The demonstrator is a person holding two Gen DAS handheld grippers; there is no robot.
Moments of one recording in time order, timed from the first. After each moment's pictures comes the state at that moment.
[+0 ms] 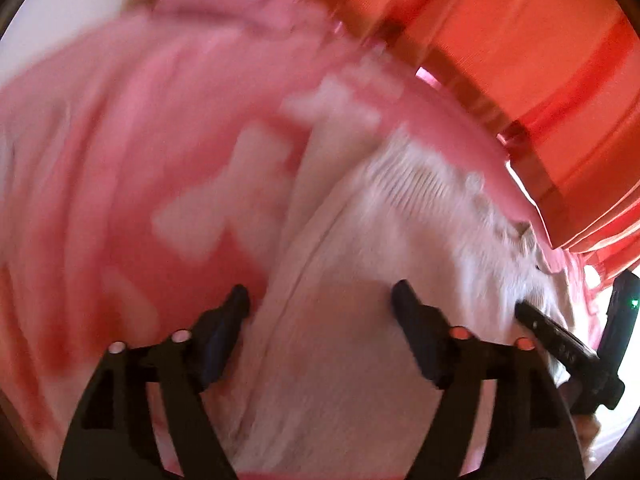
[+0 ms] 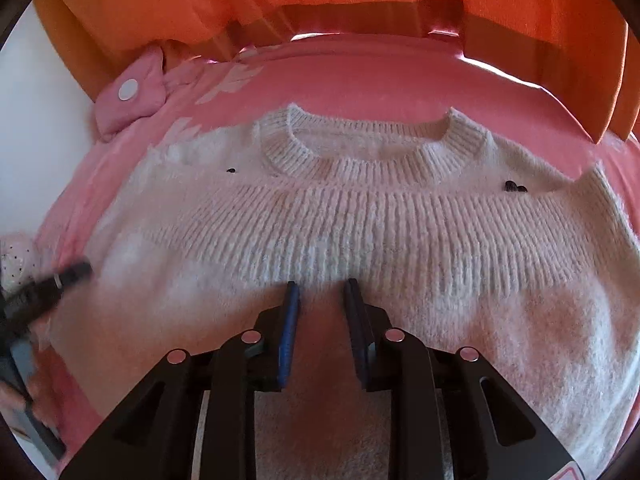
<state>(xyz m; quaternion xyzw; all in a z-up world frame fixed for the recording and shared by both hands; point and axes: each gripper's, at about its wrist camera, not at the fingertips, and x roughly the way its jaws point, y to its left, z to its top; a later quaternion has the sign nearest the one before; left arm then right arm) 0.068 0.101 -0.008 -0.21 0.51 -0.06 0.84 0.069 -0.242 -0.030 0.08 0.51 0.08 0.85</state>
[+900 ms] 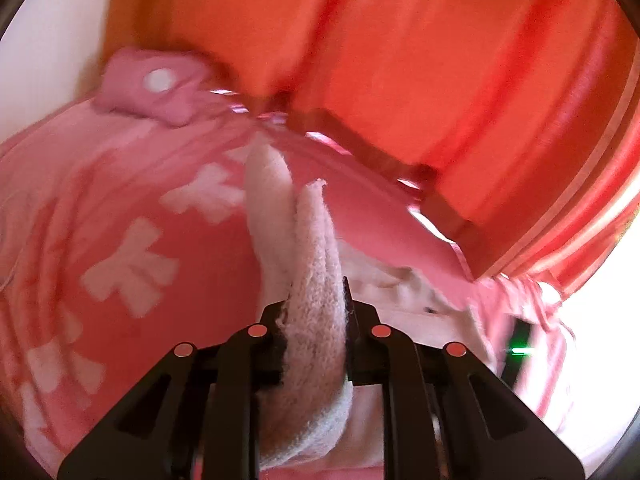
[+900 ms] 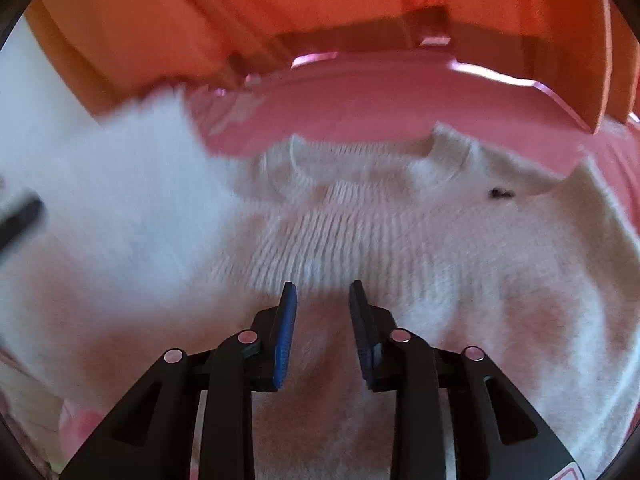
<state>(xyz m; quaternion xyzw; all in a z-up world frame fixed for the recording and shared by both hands) 0.052 0.011 0.108 -0.19 0.40 -0.09 0.89 0.064 -0.272 -0.002 0.15 0.47 0.10 0.86</state>
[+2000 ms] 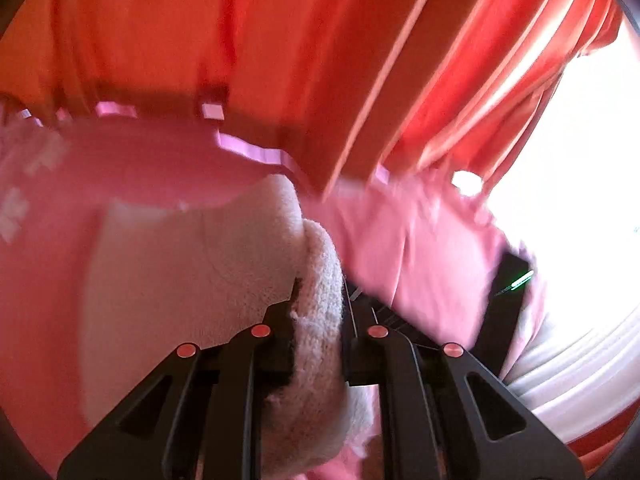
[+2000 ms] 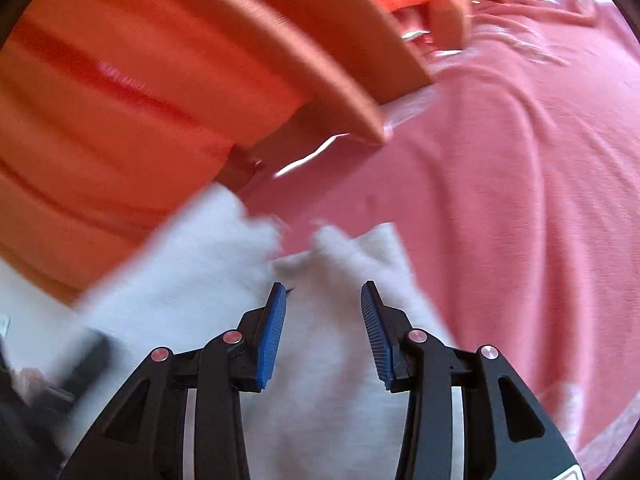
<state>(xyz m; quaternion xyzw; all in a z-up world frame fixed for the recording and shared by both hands) 0.033 -0.268 0.100 -0.07 0.45 -0.31 0.84 -0.004 -0.480 0.013 0.40 0.36 -0.06 0.84</state>
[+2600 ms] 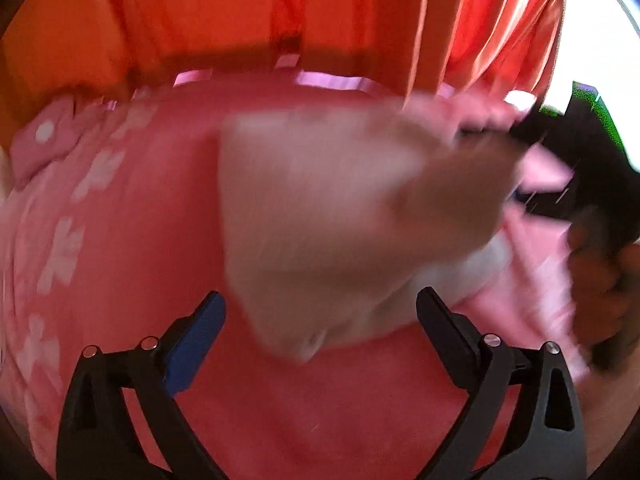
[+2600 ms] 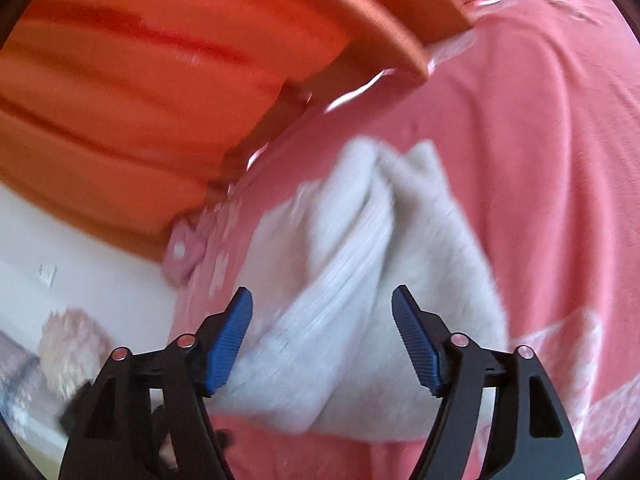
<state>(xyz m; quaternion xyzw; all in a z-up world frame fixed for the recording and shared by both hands) -0.041 -0.158 0.031 0.08 0.47 -0.22 0.85 -0.026 -0.431 0.016 0.38 0.43 0.09 0.81</state>
